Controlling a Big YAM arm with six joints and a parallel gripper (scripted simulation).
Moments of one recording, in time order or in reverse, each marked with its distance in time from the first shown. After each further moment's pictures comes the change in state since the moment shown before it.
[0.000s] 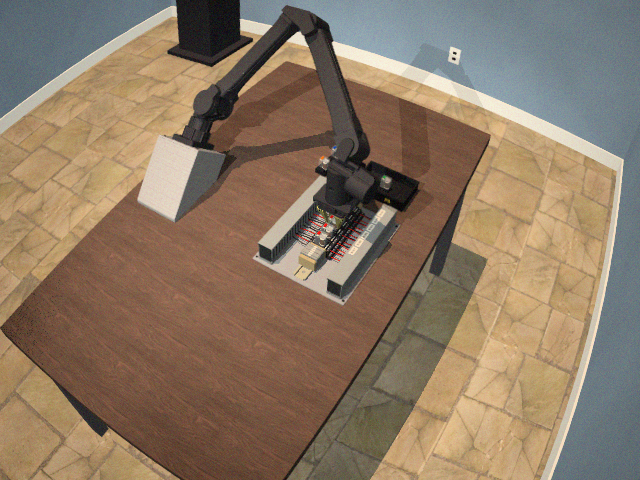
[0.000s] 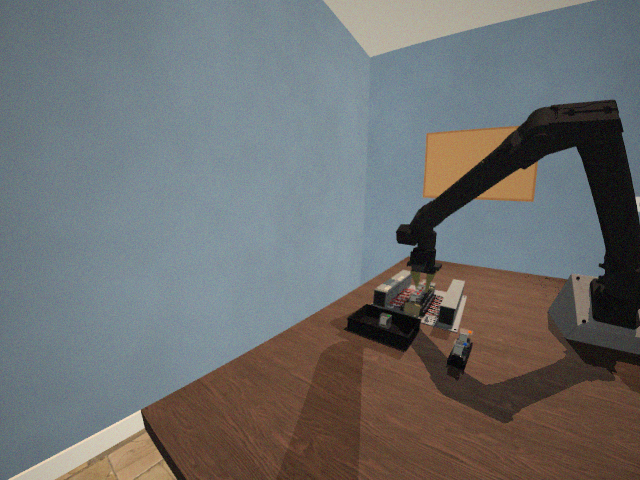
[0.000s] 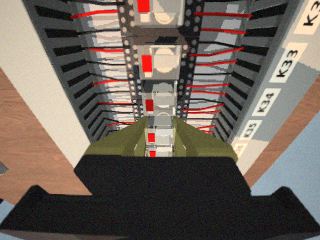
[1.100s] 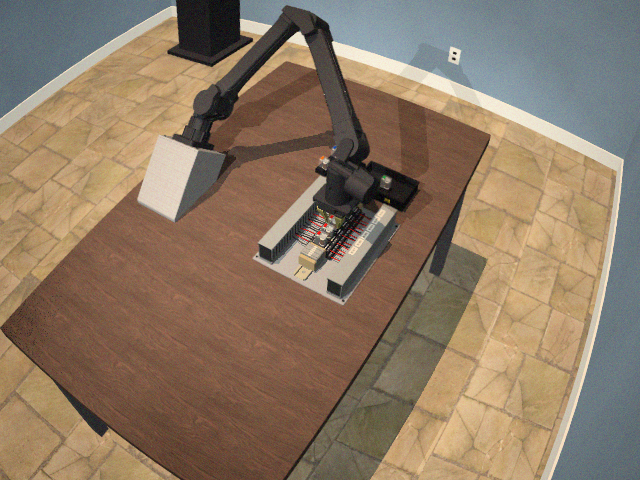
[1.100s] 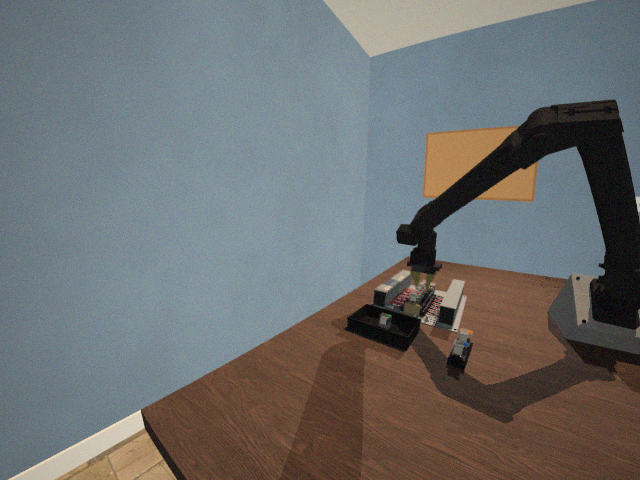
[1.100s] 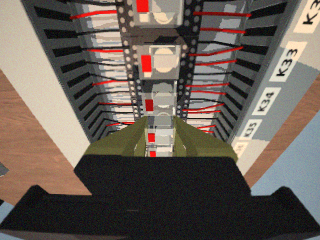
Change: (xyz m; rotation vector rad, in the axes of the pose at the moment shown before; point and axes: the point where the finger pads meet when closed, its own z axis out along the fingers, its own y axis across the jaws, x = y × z) arm 0.000 0.000 0.000 0.003 -0.002 0.006
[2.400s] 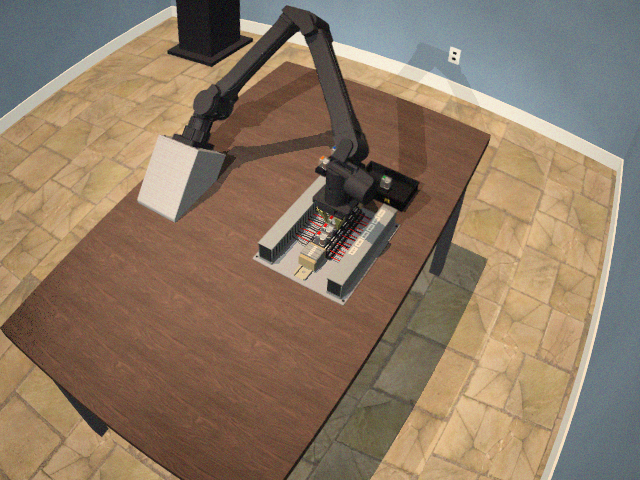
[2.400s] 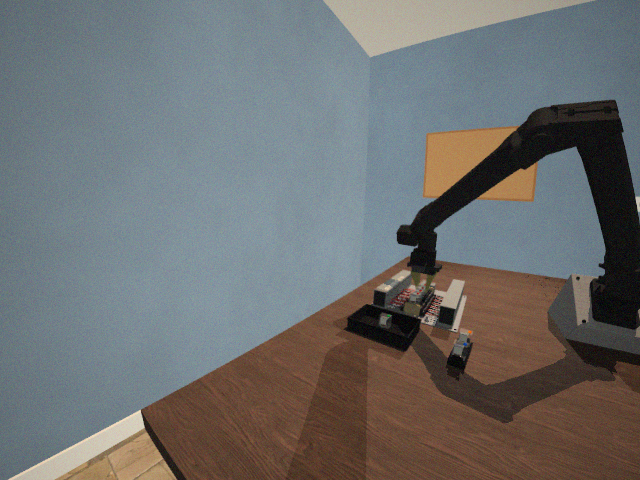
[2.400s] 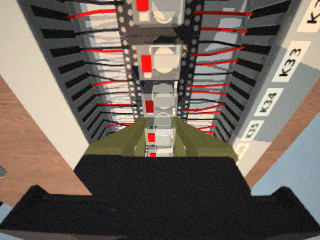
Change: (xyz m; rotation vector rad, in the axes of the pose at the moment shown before) arm 0.000 0.000 0.002 0.005 -0.001 0.002
